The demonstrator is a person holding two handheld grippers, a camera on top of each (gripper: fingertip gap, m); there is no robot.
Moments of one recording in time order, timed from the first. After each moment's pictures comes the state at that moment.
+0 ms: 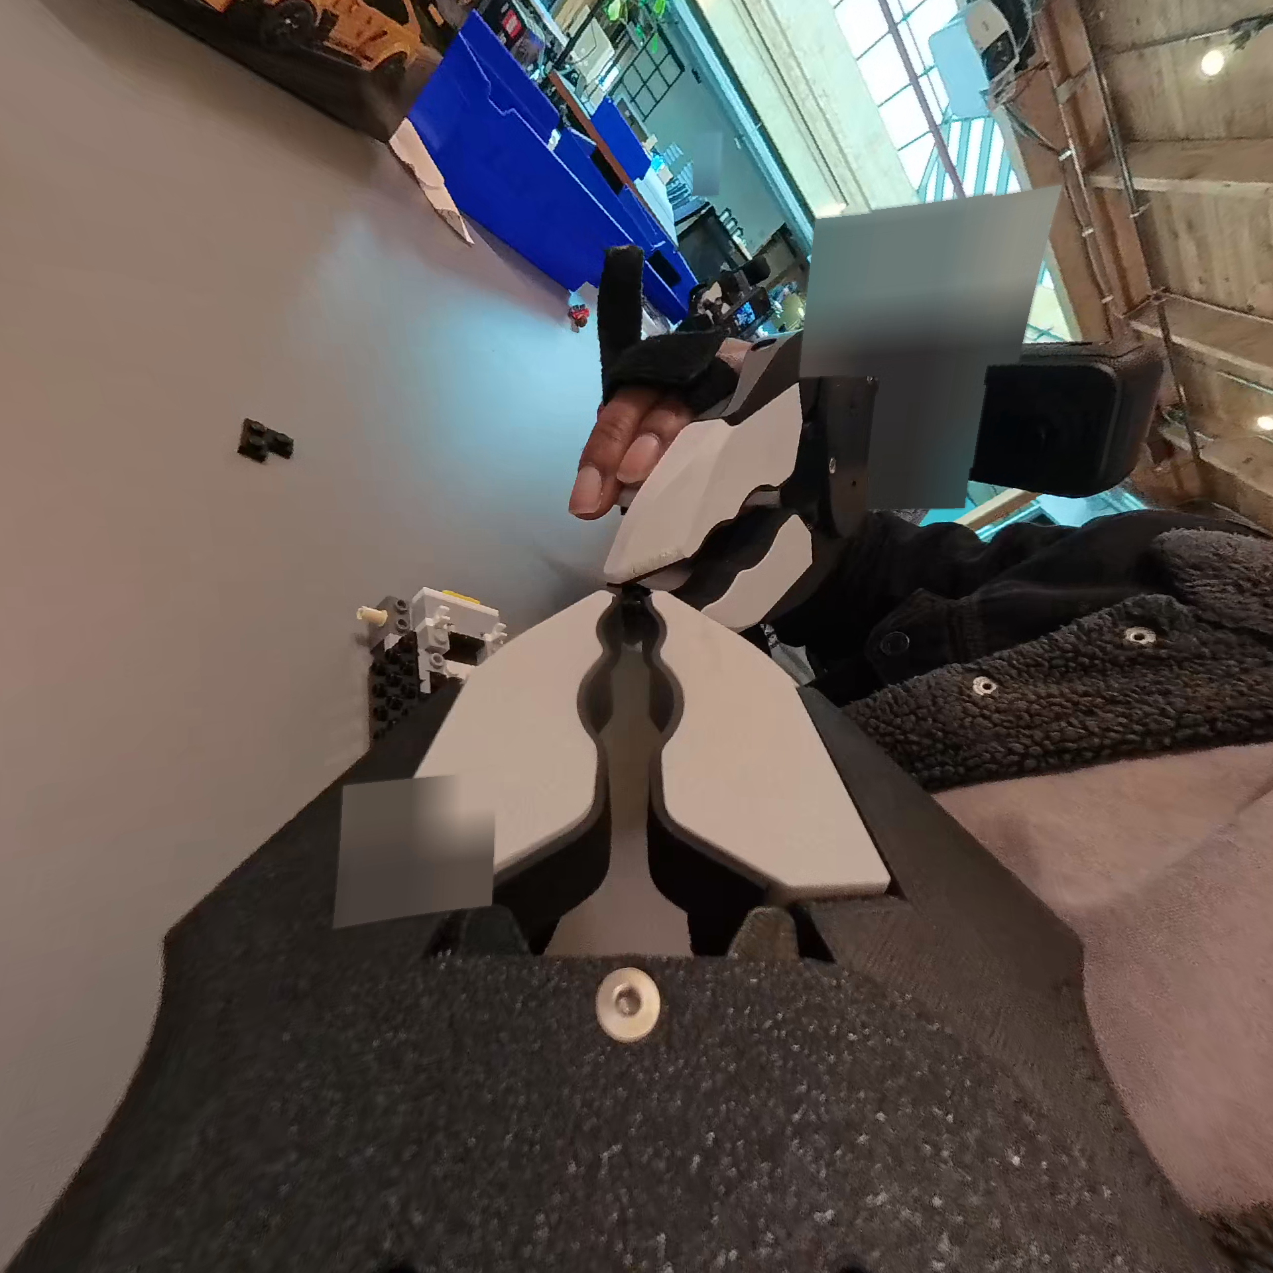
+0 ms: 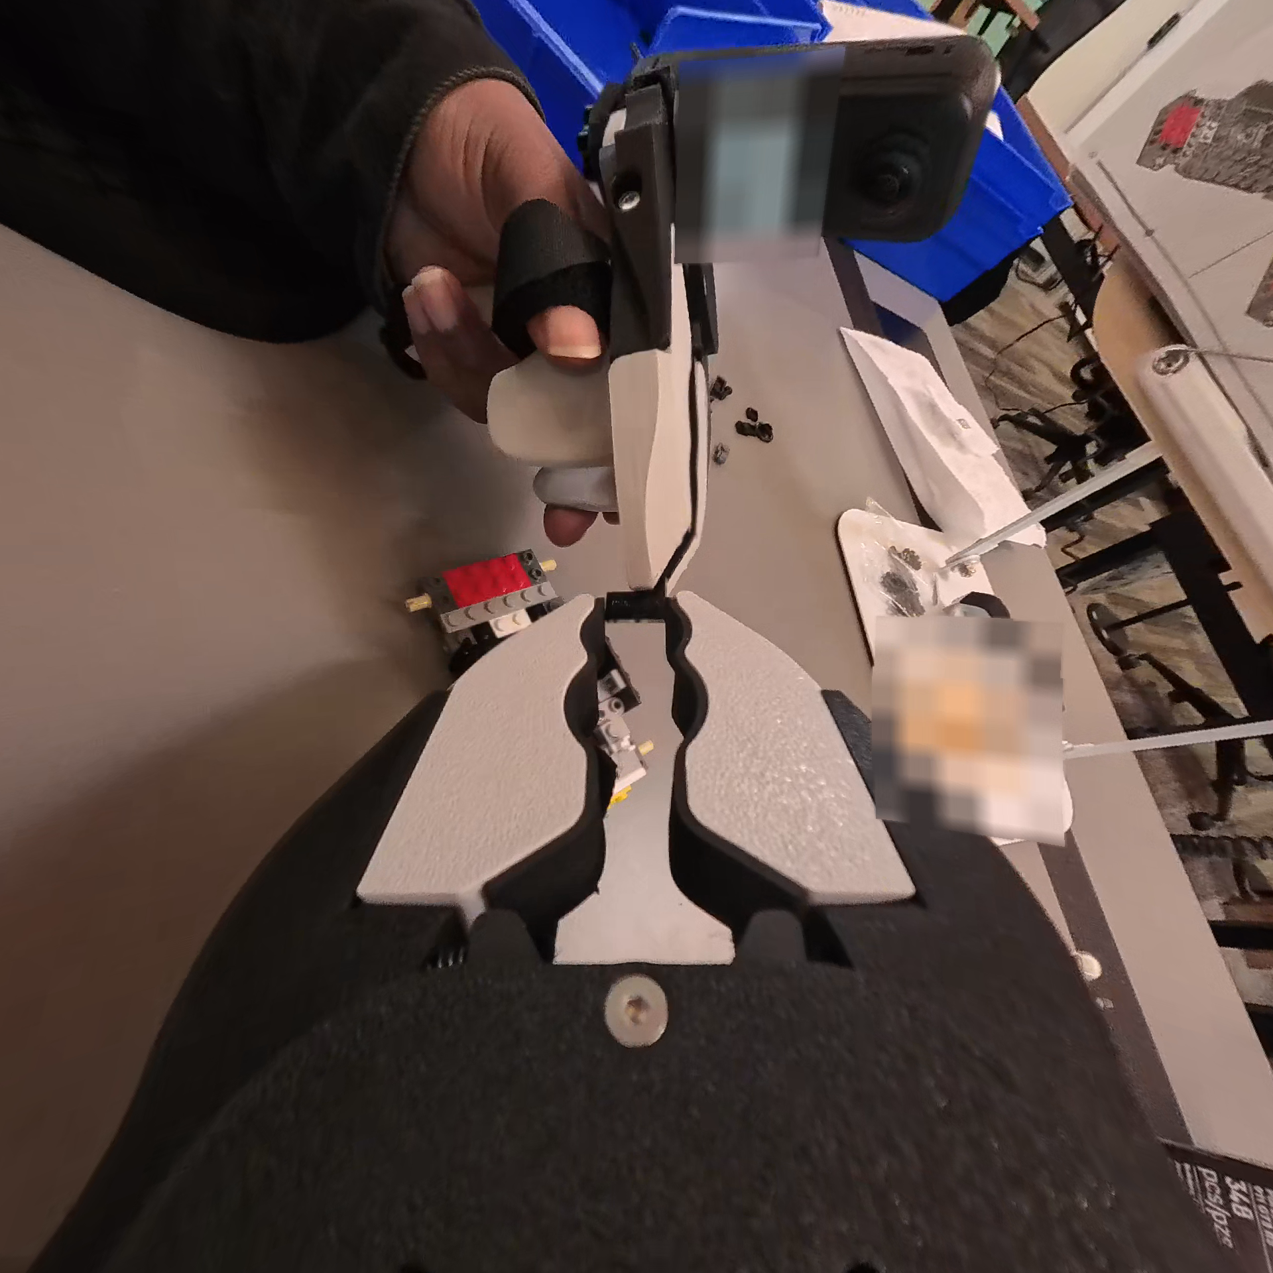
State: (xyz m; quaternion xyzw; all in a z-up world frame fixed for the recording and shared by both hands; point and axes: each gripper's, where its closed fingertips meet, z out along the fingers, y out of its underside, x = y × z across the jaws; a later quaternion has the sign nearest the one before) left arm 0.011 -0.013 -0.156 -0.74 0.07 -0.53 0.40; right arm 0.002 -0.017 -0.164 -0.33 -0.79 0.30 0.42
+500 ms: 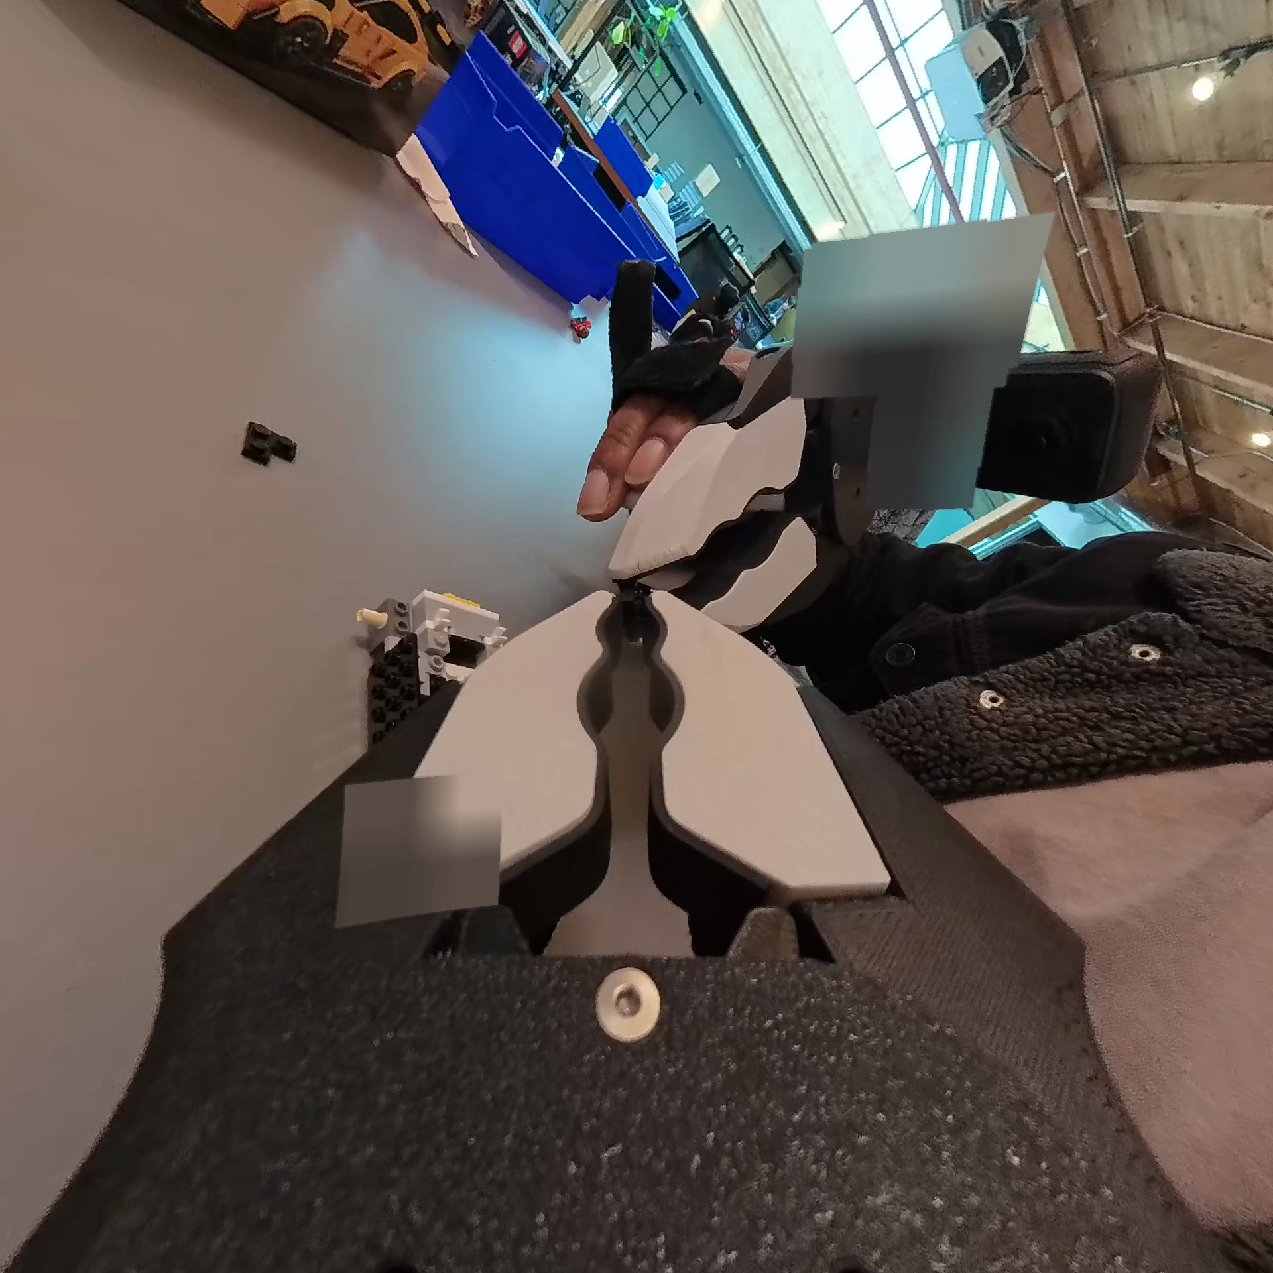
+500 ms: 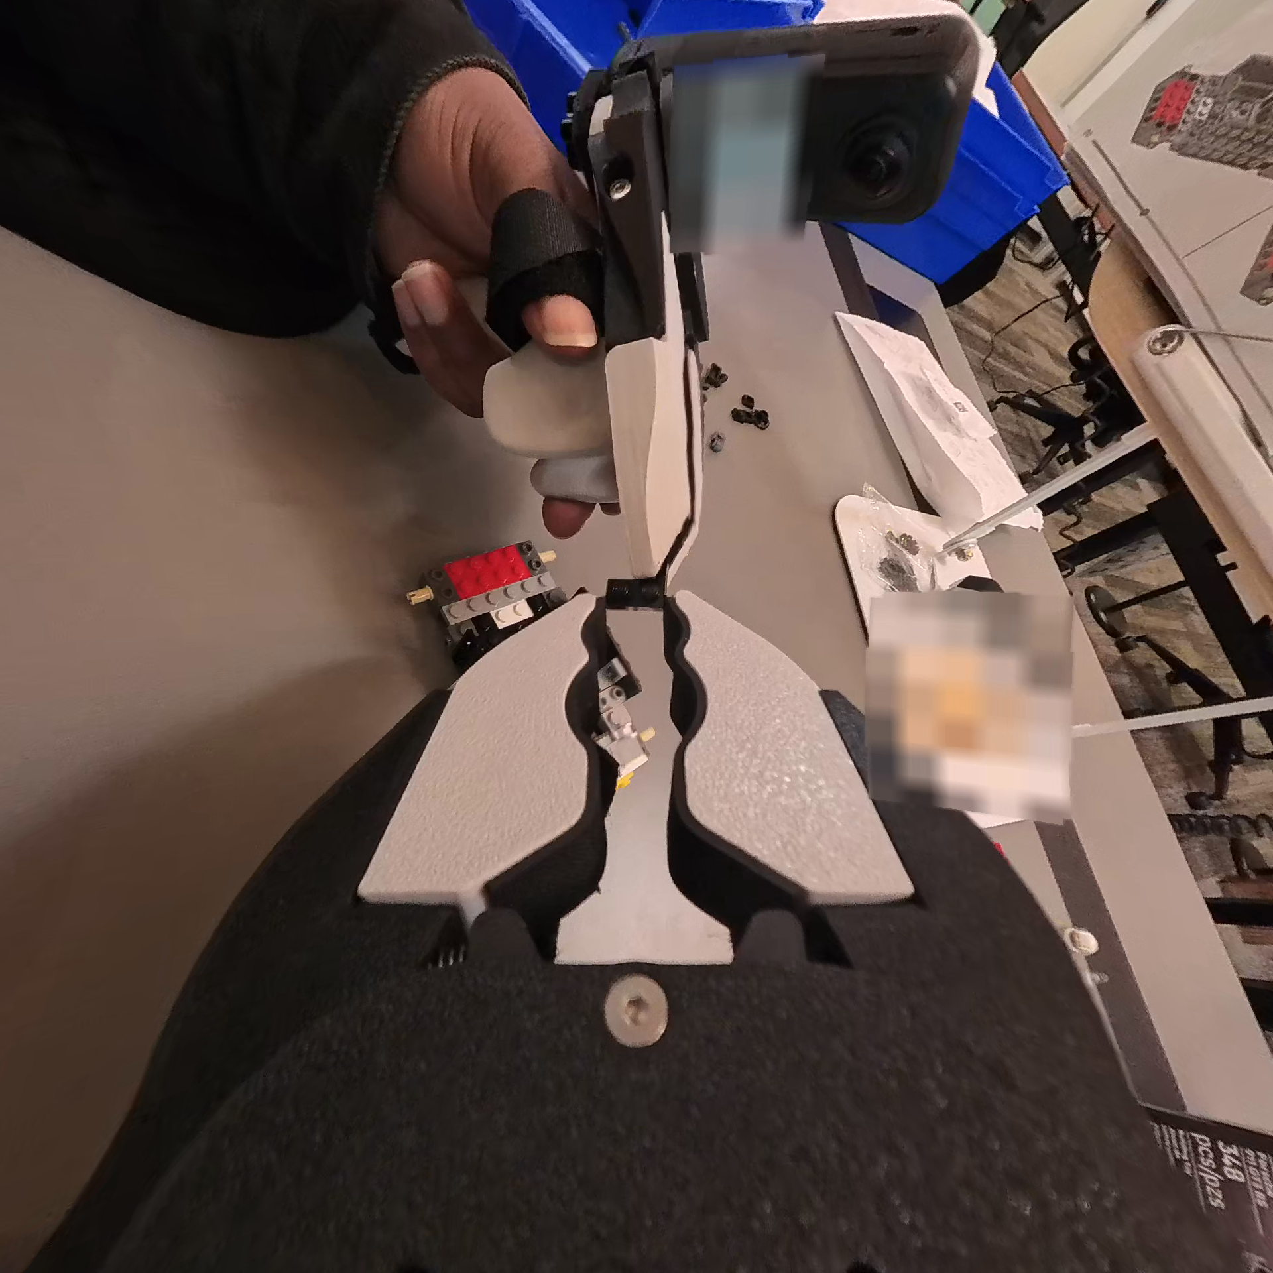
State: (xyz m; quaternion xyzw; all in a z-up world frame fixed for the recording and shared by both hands) left arm 0.011 -0.013 -0.156 -0.74 0.06 -0.54 0.40; right arm 0.006 -0.015 -0.163 -0.34 -0.79 0.29 0.42
